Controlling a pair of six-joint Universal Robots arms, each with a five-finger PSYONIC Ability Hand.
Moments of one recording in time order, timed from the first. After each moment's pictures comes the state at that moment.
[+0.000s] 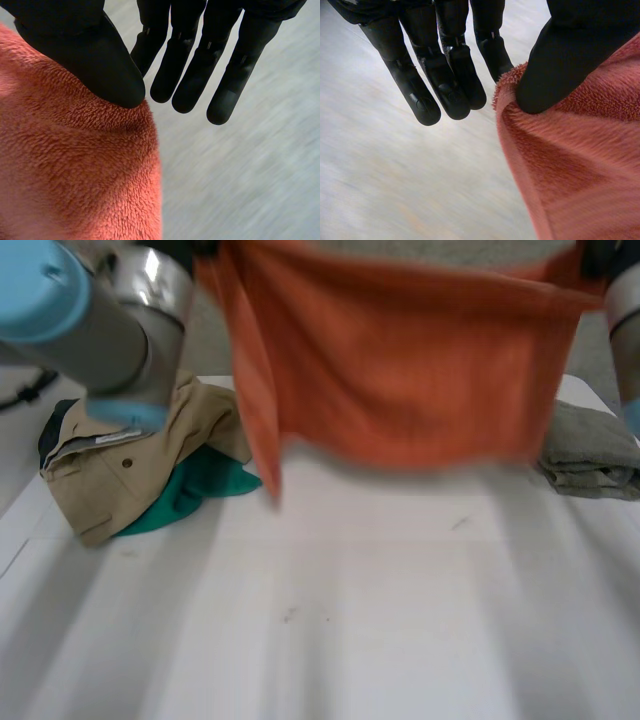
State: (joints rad) left arm 4.27 -2.22 -0.70 3.63 -1.50 3.71; right arm 1.77 -1.03 0.84 -0.30 1.53 2.66; left_hand 1.15 1.19 1.19 1.20 0.97; right_hand 1.11 1.17 1.19 1.20 1.01
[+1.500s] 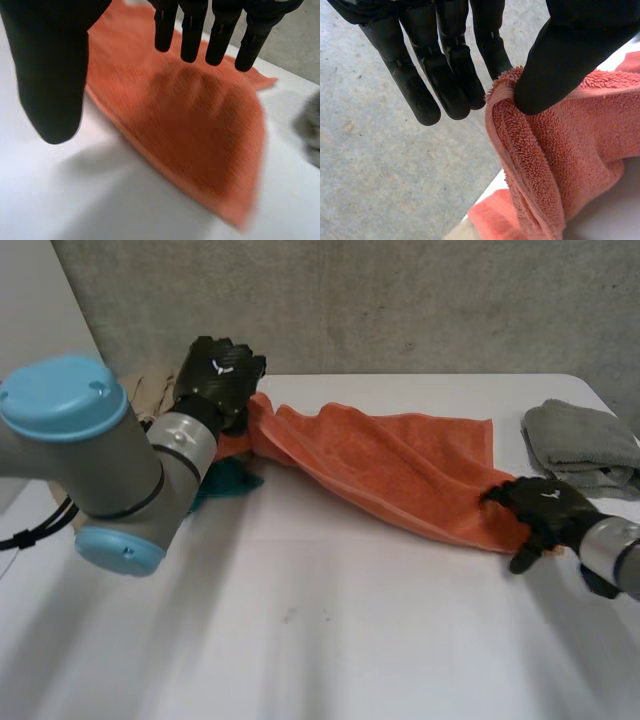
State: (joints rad) left arm 4.21 -2.05 -1.28 3.43 -1.54 3.63; right arm 1.56 -1.12 1.68 -0.06 1.07 2.75; left_hand 1.15 1.19 1.19 1.20 0.98; right_hand 0.35 0.35 0.34 0.34 0.14
